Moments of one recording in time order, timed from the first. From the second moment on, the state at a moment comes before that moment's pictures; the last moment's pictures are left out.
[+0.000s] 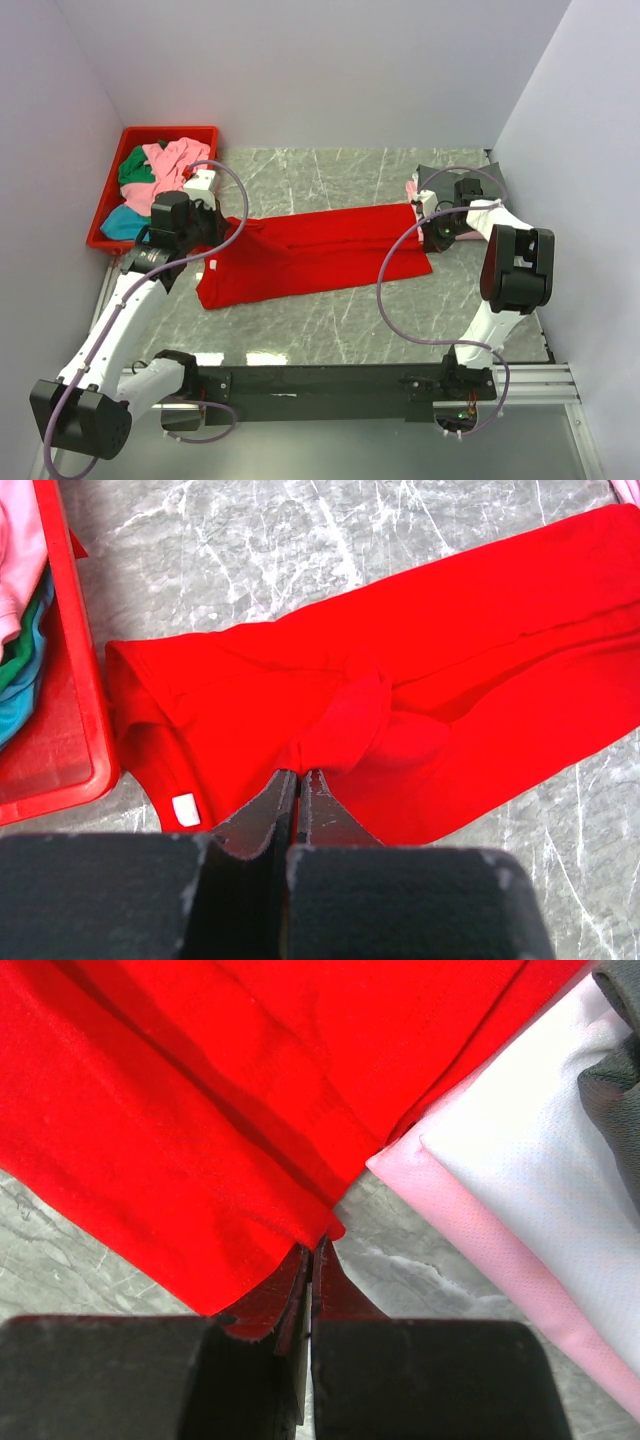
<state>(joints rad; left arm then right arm) -0.21 1.00 0.90 -0.39 0.14 -0.11 -0.12 1.81 1.17 -0.66 -0.49 -0.82</state>
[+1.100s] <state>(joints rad) -0.21 0.73 0.80 -0.48 0.27 -0.20 -0.18 1.38 0.83 -0.68 -0.48 -0.90</state>
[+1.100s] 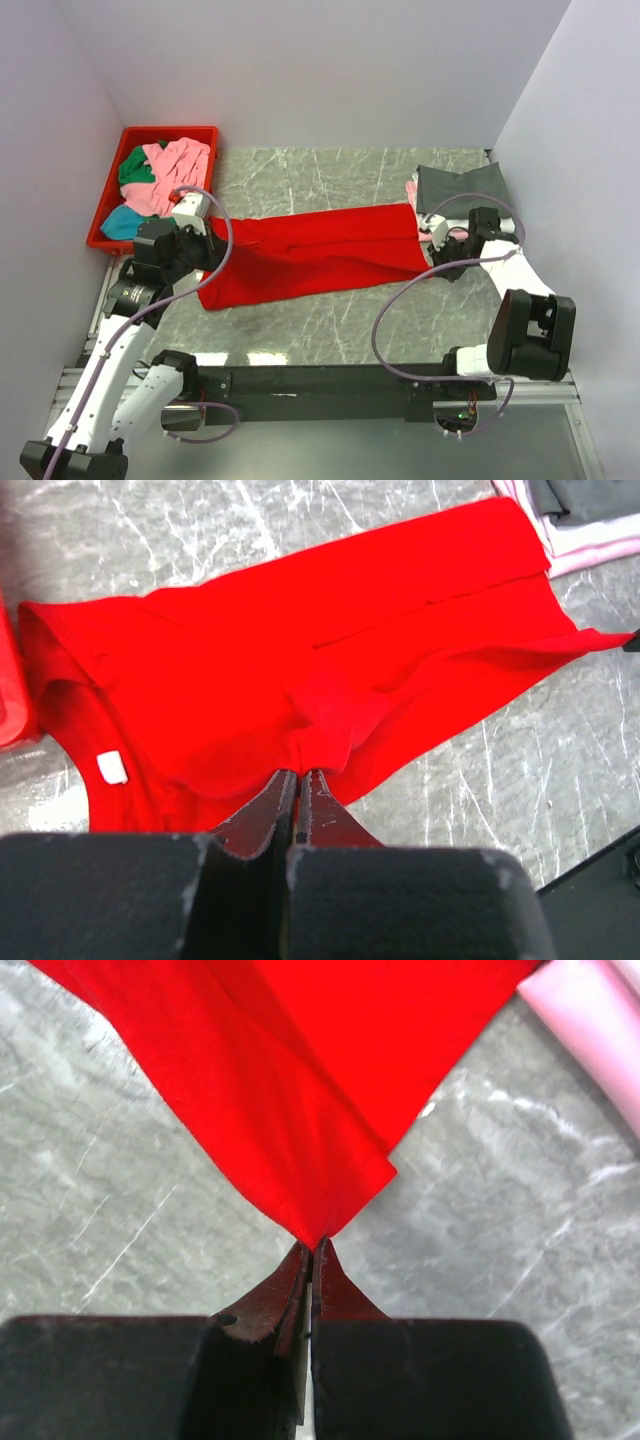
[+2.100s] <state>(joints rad) -0.21 0.74 0.87 -0.53 0.35 -0.26 -0.23 1.35 0.83 -0.77 -0.52 -0.95</state>
